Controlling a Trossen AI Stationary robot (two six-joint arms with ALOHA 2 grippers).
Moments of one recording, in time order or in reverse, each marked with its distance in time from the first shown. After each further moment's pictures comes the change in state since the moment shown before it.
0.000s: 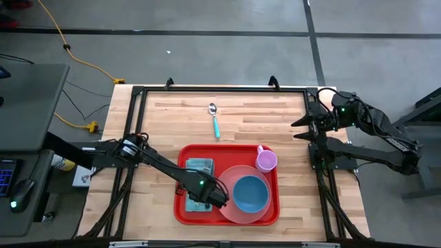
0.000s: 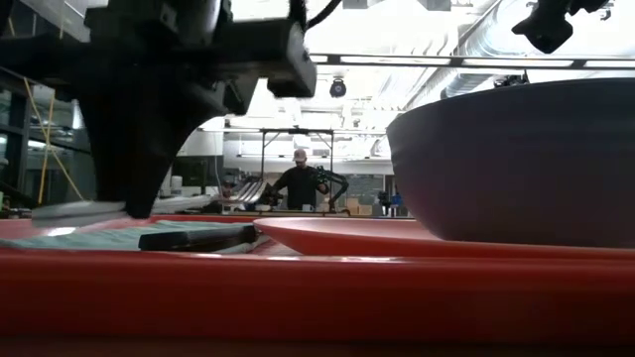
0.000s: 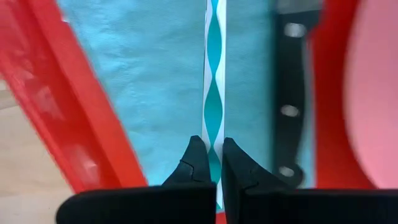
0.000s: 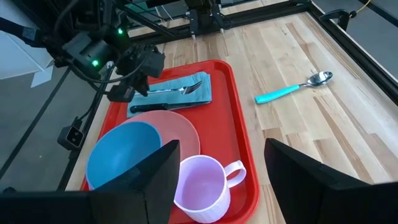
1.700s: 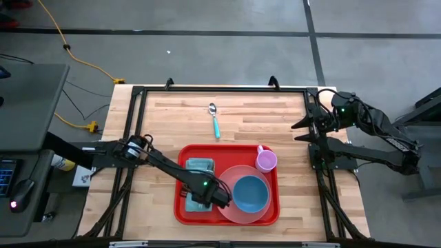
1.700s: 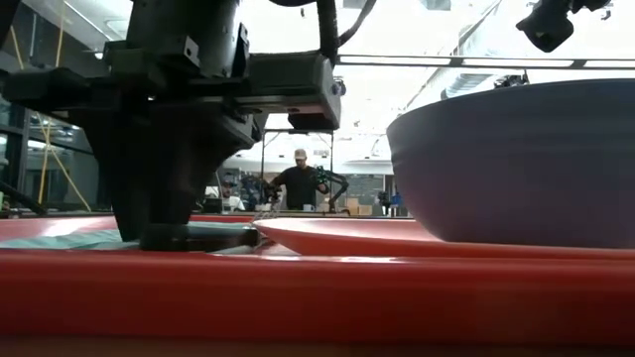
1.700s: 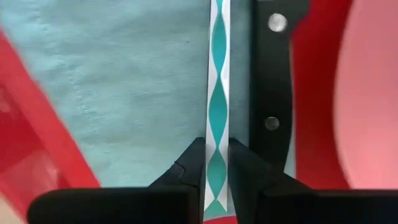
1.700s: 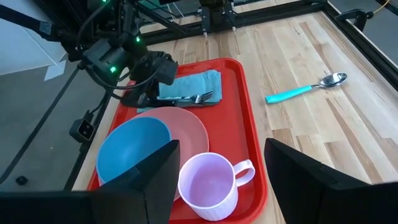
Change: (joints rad) left arm 0.017 0.053 0.002 0.087 0.021 -0.008; right arm 0.000 -0.001 0.000 -0.011 -0.045 -0.027
